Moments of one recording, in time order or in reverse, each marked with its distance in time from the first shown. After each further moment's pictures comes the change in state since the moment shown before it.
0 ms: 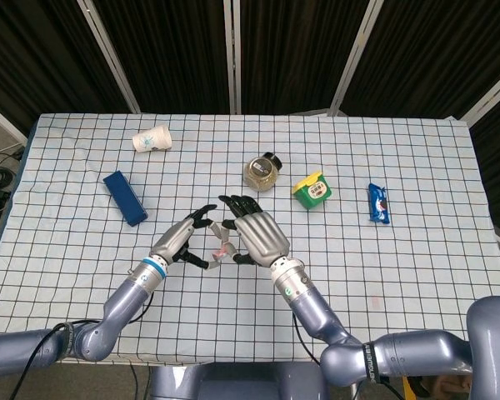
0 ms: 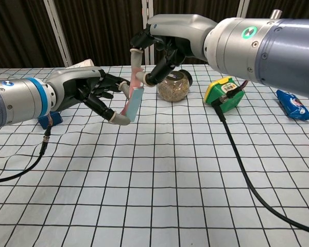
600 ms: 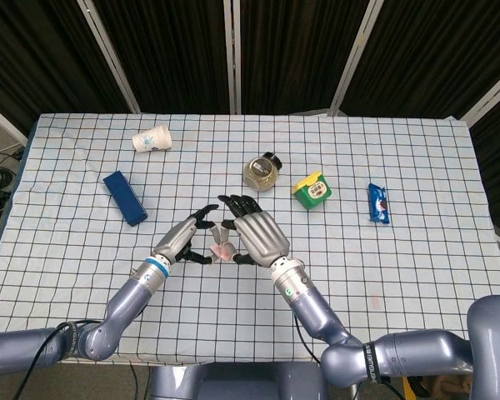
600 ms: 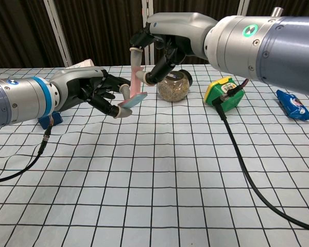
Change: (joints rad) left arm -0.016 -0.007 -0.008 -0.006 -0.042 0.004 0.025; right arm 0.007 0.007 -0.006 -0.007 0.000 0.004 0.000
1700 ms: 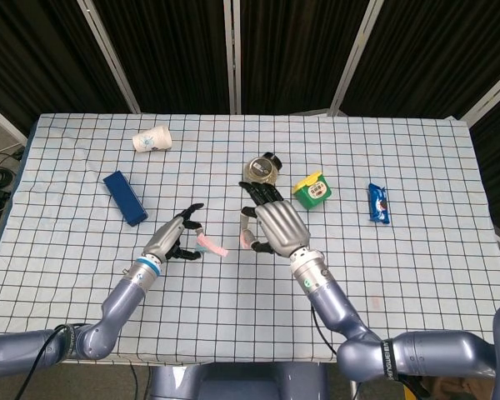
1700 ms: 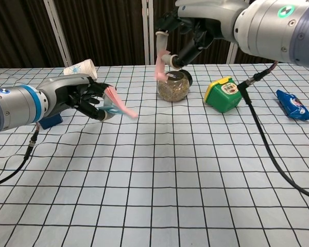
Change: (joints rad) left arm 0.030 -0.009 0.024 0.050 -0.033 0.030 0.009; right arm -0.048 0.104 -0.007 -0.012 -0.036 0.006 0.046
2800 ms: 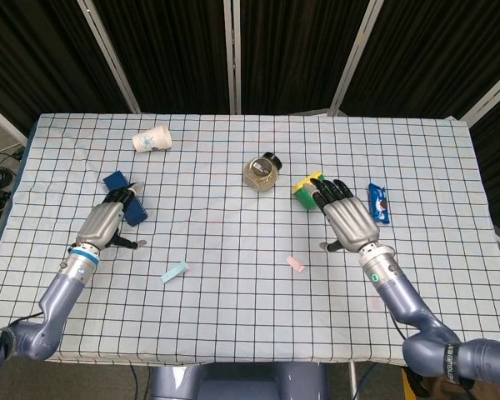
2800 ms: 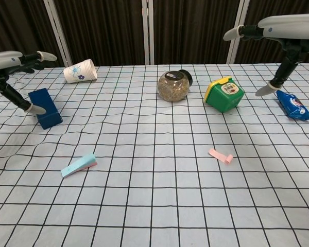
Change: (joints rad) left arm 0.143 0.192 0.090 0.133 0.339 0.108 -0.011; right arm -0.173 0.266 -0.177 0.125 -0.273 -0.114 0.126
